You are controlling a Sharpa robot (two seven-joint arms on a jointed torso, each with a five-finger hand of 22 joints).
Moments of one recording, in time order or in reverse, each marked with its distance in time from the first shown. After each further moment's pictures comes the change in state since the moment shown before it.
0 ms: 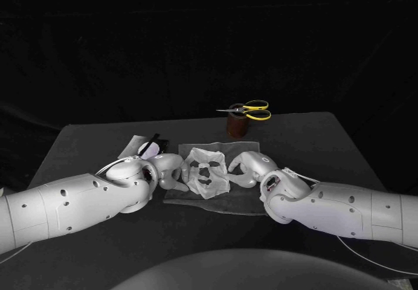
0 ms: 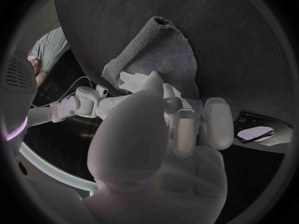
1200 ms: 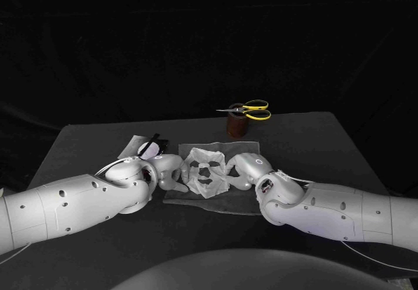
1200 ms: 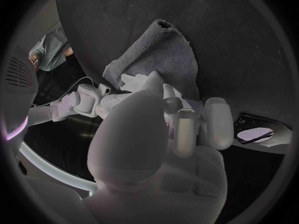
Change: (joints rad) left arm 0.000 -0.004 0.000 0.007 0.003 0.004 0.000; left_hand 0.004 0.004 0.000 0.000 0.000 0.000 0.000 -0.001 0.000 -0.002 0.002 0.005 0.001 0.000 0.000 0.000 0.000 0.000 0.000 0.000 0.000 0.001; right arm -0.022 0.038 0.004 -0.030 -0.148 0.007 -0.036; right_hand 0.106 0.044 -0.041 0.035 -0.019 0.021 -0.018 0.055 0.033 0.001 -0.023 0.000 0.000 -0.002 -0.020 0.003 -0.001 0.000 0.012 -0.013 -0.007 0.001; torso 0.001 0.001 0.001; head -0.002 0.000
